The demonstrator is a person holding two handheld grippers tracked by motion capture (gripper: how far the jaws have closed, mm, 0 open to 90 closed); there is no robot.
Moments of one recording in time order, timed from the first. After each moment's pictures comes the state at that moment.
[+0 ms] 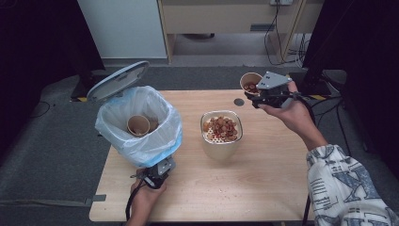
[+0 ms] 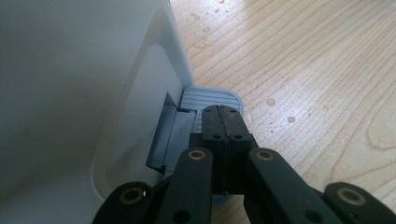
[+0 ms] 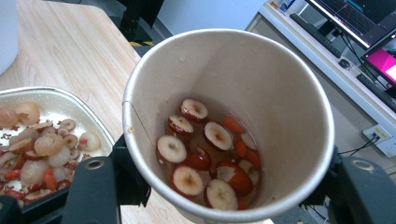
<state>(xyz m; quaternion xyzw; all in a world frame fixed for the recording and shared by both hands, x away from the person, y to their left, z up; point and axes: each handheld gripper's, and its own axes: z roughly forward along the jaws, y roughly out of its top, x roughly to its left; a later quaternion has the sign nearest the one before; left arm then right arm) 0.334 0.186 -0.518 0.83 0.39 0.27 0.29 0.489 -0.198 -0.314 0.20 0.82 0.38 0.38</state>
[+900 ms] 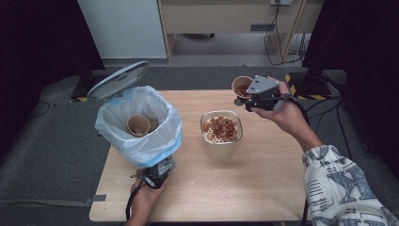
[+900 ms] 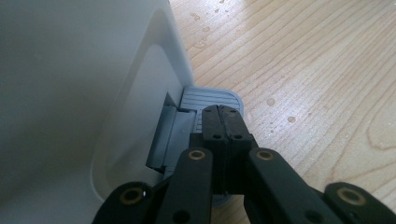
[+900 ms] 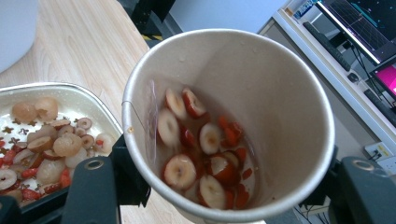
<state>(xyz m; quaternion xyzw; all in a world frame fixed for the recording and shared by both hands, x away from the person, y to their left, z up) 0.334 0.186 -0.518 0.83 0.38 0.27 0.29 0.484 -0.174 -0.317 0.16 0.84 0.36 0.39</state>
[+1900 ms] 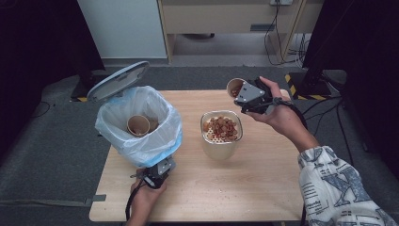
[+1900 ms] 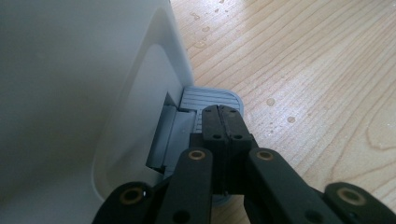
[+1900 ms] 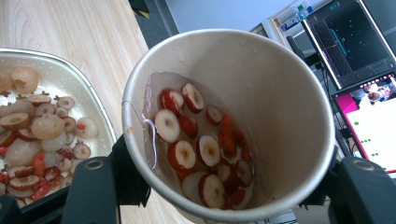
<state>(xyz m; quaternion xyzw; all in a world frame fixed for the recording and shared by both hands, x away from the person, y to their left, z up) 0.334 0.186 -0.519 0.83 0.39 0.26 0.30 0.472 -0.150 -0.317 0.08 0.84 0.28 0.46</state>
